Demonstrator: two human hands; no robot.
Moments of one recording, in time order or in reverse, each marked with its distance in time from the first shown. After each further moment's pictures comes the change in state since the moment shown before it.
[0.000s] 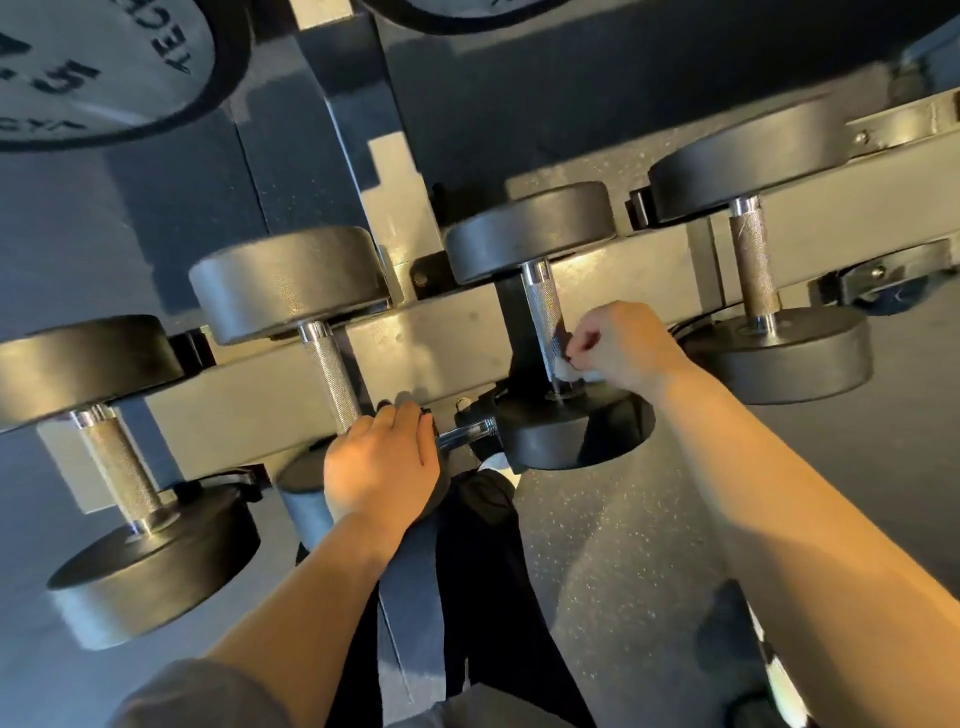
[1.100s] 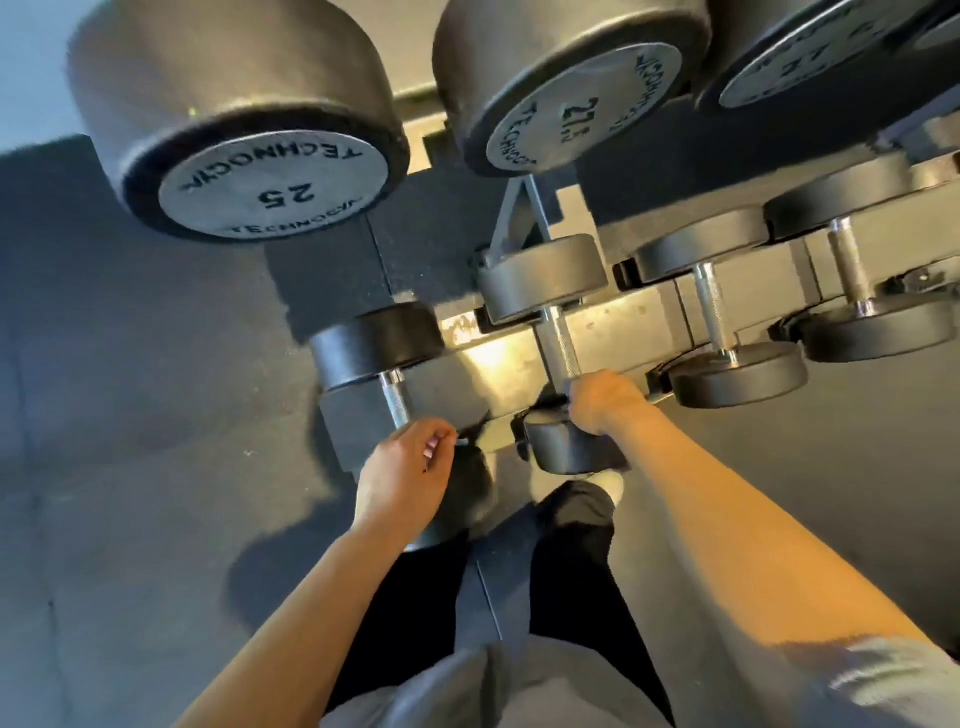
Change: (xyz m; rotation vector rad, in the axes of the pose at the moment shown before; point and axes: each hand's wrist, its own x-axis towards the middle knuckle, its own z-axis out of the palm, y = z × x) left_hand -0.083 -0.261 -0.097 -0.706 -0.148 -0.135; right_hand -0.045 -0.234 0.156 -0.514 -0.159 0.177
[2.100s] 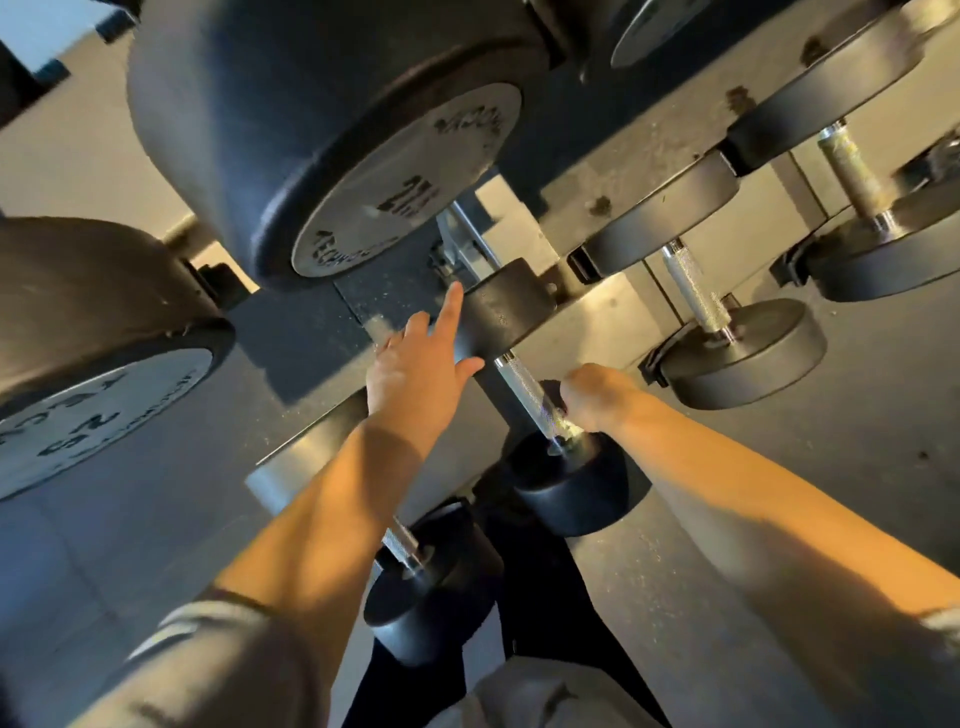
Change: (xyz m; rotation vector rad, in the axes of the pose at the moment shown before) left_hand 0.178 0.124 0.032 0.910 -0.203 0.374; right_hand 0.068 0.051 -0.009 0.343 -0.124 -0.010
